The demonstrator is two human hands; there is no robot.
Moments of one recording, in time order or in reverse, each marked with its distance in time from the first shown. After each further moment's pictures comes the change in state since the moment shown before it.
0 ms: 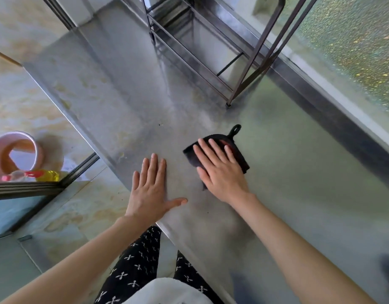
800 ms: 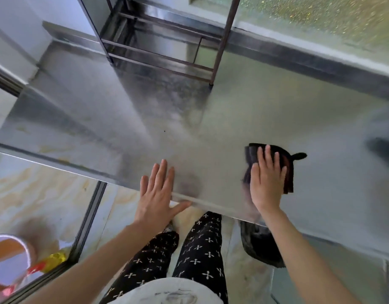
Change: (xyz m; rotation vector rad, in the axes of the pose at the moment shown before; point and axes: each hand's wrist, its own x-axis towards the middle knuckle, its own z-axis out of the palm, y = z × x) left_hand 0.026 -0.112 -0.043 0.192 -0.099 0.602; right_hand -0.074 -0.104 0.014 0.276 0.168 1.247
